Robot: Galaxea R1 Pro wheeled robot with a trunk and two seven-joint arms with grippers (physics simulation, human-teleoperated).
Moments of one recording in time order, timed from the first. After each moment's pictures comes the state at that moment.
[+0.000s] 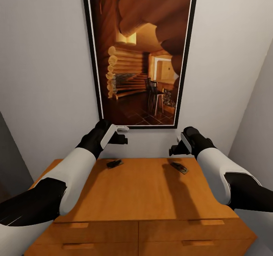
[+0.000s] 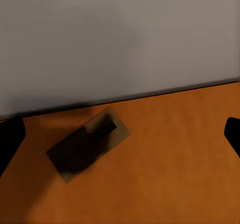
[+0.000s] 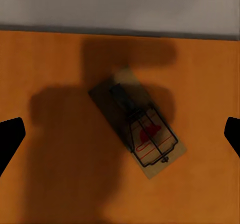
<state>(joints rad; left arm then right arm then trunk) -1.22 -0.17 -0.16 -0.60 0.24 1.04 0.17 -1.25 0.01 -0.05 -0.36 0.20 1.04 0.10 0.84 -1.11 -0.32</state>
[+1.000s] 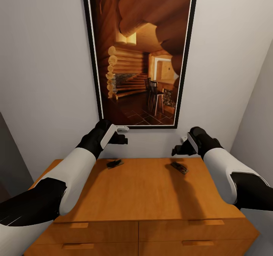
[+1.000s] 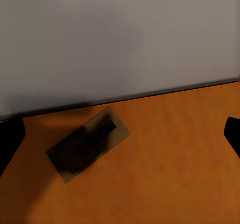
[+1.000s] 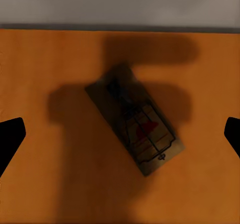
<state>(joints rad) -1.22 -0.17 -0.17 -0.60 0.24 1.04 0.17 -1.25 -0.05 -0.05 -0.36 0.20 1.04 0.23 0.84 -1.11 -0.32</state>
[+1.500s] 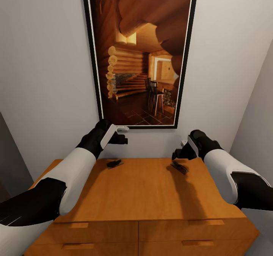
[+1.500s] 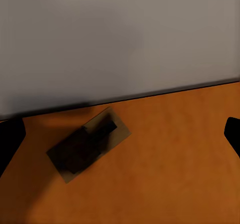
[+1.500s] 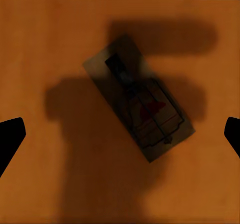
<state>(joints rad) -1.22 -0.17 -0.17 -0.60 0.24 1.04 0.17 -1.25 -0.06 -0.05 -0.30 0.20 1.04 0.24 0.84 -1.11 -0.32</state>
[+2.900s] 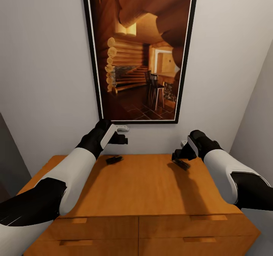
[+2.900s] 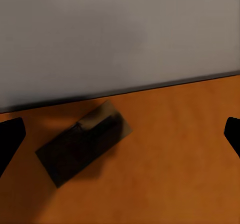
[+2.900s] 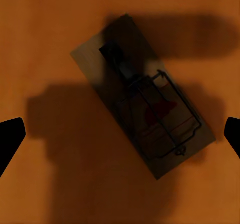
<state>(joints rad) -1.22 -0.17 -0.17 -0.60 0.24 1.04 0.17 -1.25 -0.06 -0.05 -0.30 0.20 1.04 0.24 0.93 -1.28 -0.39</state>
